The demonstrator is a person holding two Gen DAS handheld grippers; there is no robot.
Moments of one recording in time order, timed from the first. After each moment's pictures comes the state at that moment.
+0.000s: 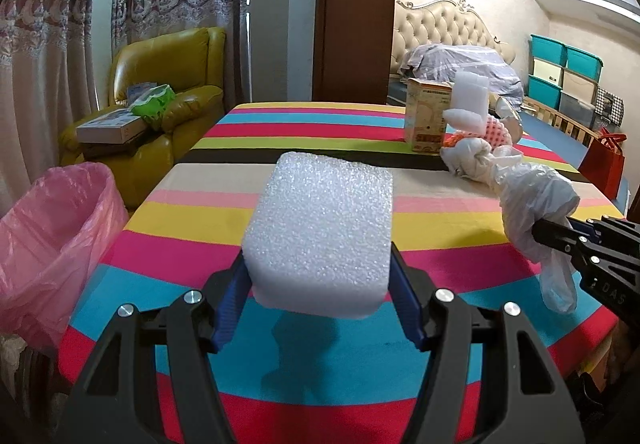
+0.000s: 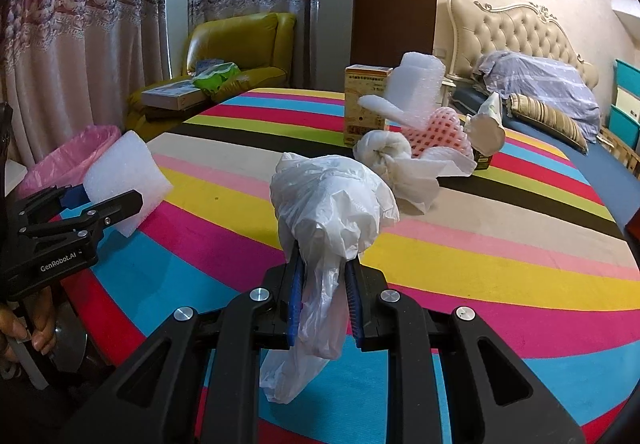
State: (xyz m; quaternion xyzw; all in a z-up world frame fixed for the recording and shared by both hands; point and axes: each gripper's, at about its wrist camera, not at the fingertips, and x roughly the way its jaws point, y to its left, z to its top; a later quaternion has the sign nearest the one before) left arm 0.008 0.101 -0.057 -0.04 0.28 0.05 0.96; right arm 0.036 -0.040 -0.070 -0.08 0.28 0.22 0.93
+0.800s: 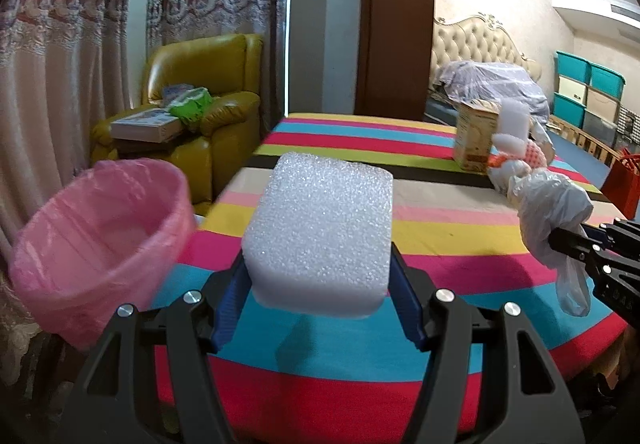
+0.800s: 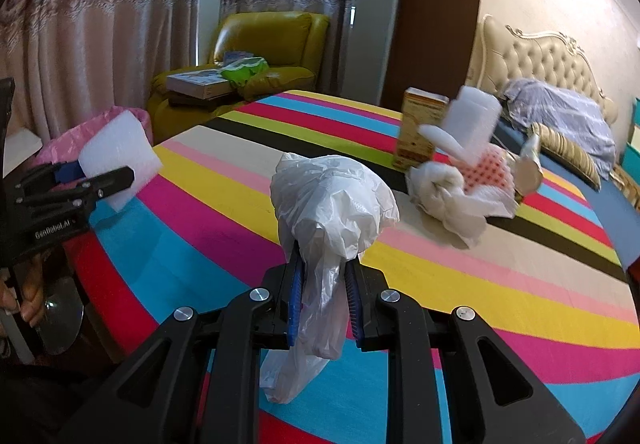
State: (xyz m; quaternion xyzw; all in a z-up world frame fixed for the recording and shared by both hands) left arm -0.025 0.159 -0.043 -0.05 0.25 0.11 0.96; right arm 0.028 0.008 -0.059 -0.13 0.27 0.26 0.92
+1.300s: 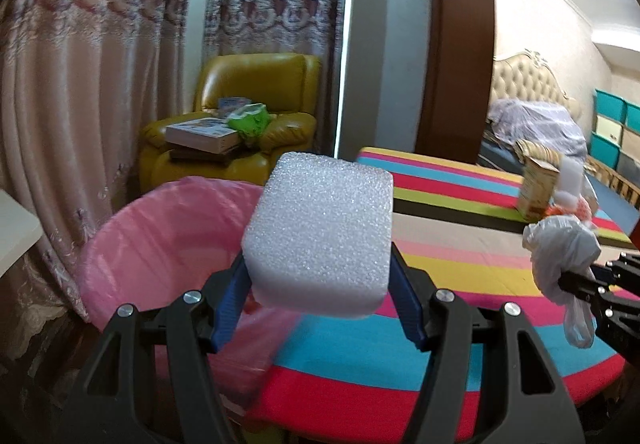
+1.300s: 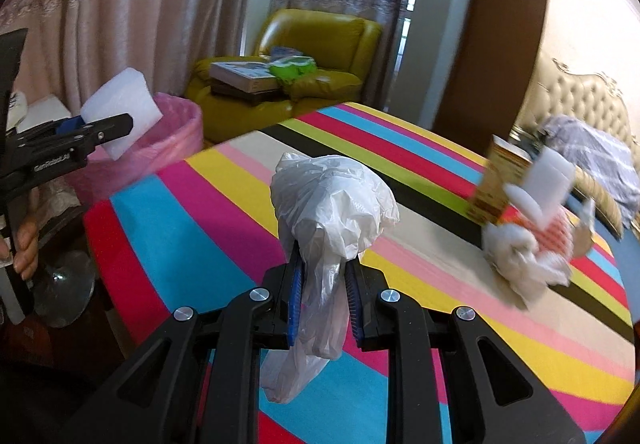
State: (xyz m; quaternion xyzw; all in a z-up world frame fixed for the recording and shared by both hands) left arm -0.061 0.250 -0.017 -0.08 0.21 0.19 0.95; right arm 0.019 0.088 -0.048 -0.18 0.25 0.32 0.89
